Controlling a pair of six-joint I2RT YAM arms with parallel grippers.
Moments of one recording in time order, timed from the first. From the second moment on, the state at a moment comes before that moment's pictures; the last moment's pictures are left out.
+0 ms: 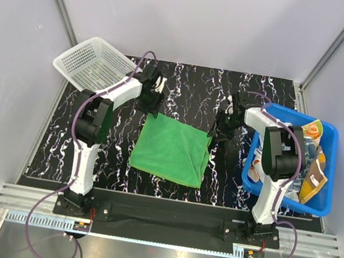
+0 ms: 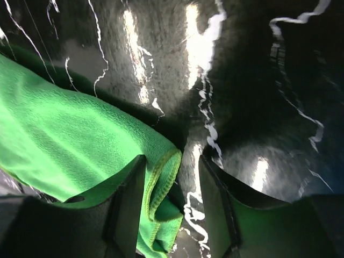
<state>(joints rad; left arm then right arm) -0.34 2.12 1.67 -0.74 0.11 -0.08 0.23 1.99 1.35 -0.58 -0.35 0.40</state>
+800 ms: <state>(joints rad) -0.28 2.27 1.85 -0.81 0.30 0.10 0.16 2.09 1.42 -0.58 -0.64 0.12</state>
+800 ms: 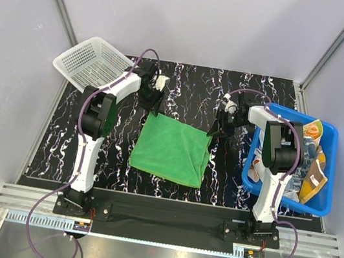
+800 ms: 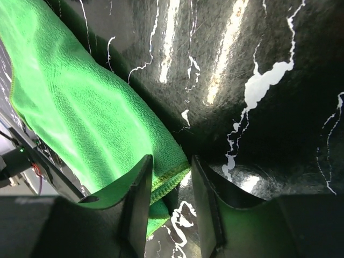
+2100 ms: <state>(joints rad) -0.29 1.61 1.70 -0.63 0.26 -0.05 0.16 1.51 1.56 -0.54 -0.41 -0.06</state>
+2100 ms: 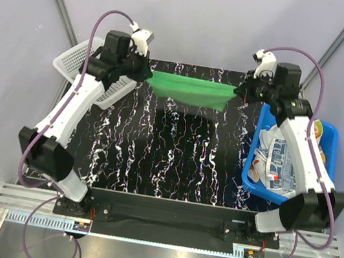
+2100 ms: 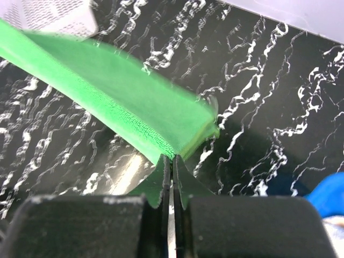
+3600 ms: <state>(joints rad) -0.26 2.10 1.77 -0.67 0.17 -0.15 0.17 1.94 1.56 -0.47 -0.20 0.21</state>
